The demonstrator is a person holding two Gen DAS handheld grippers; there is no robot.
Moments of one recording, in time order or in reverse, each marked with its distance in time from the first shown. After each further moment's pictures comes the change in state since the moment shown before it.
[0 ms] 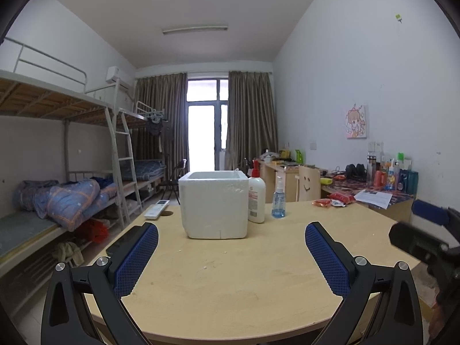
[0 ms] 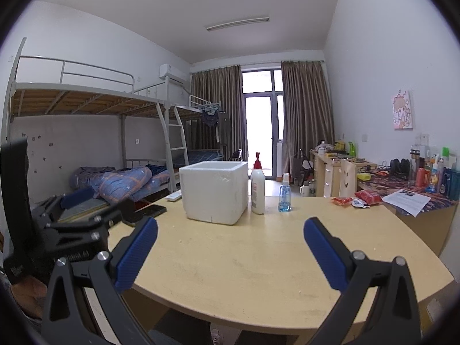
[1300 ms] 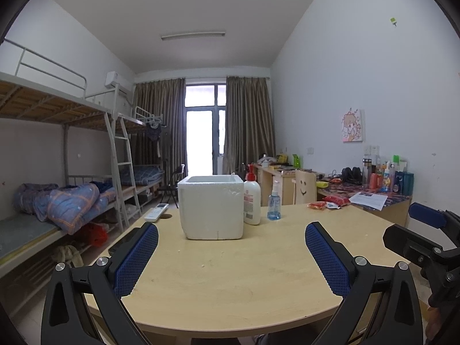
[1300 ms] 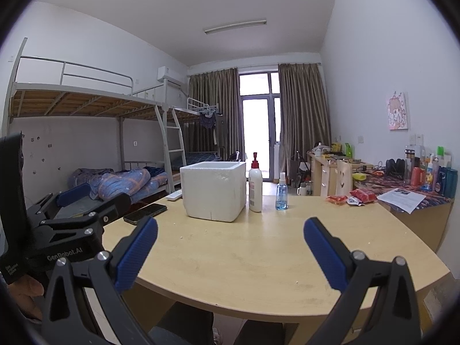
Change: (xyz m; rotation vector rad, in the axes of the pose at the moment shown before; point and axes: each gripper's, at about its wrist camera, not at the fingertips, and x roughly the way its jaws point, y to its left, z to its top) left arm -0.017 -0.007 0.002 0.006 -0.026 -0.009; right arm -0.019 0.006 -0.002 0.003 -0.017 -0.018
